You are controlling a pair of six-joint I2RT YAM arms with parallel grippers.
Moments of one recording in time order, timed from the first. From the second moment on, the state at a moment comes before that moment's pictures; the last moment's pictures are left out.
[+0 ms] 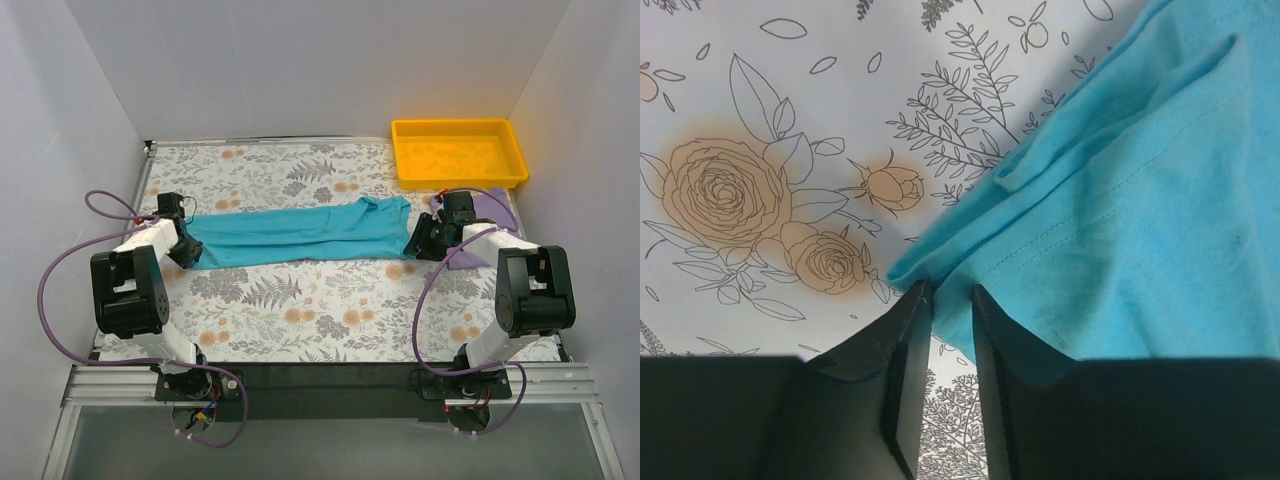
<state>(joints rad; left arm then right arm) 0.15 1.65 0.97 -0.53 -0.22 -0.74 0.09 1.61 0.87 -0.30 -0.30 0.41</state>
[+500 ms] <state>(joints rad) 0.15 1.64 0.96 -0.54 -0.22 -0.72 0.09 1.62 0.86 -0.28 -0.29 0.41</state>
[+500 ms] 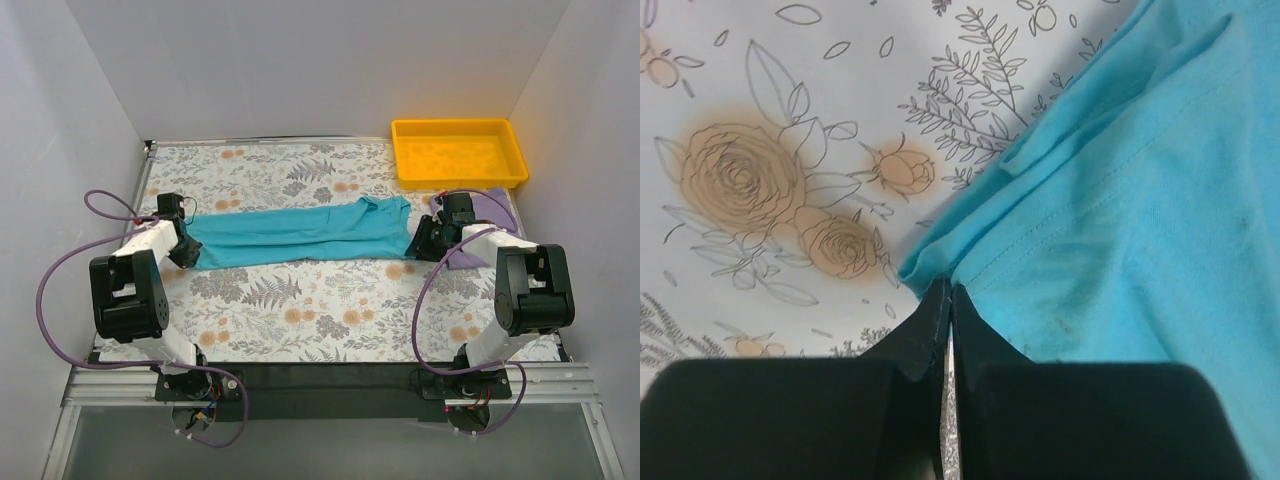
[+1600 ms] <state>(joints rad) 0.21 1.21 0.69 -0.68 -0.19 -0.99 0.05 1.62 0.86 -0.32 -0.24 0.42</state>
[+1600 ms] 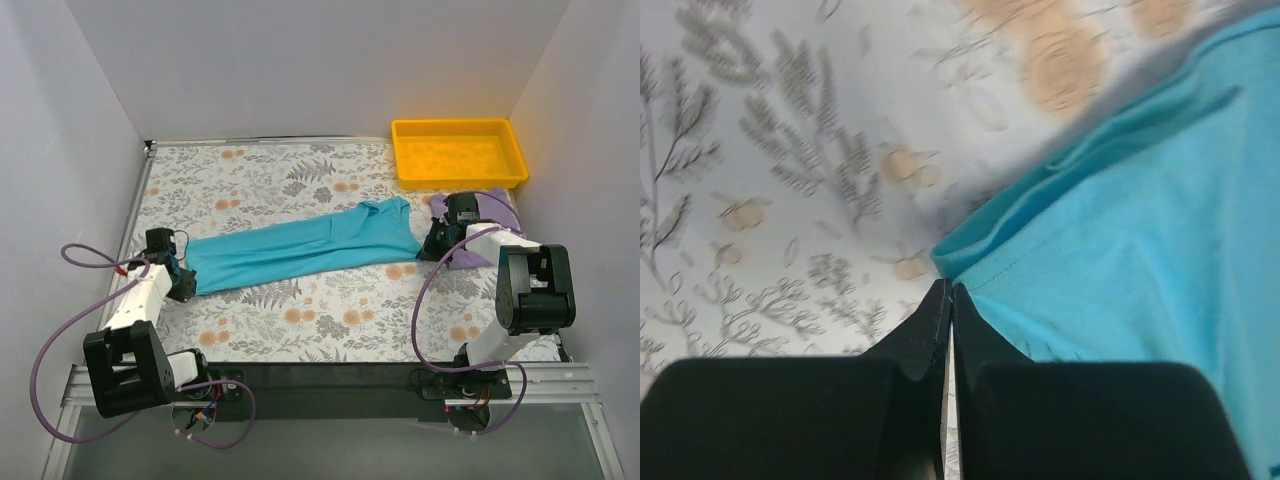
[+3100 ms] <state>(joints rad) 0.23 1.54 0.85 -0.56 -0.25 -0.88 0.04 1.61 0.88 -0.39 -0.18 0.39</state>
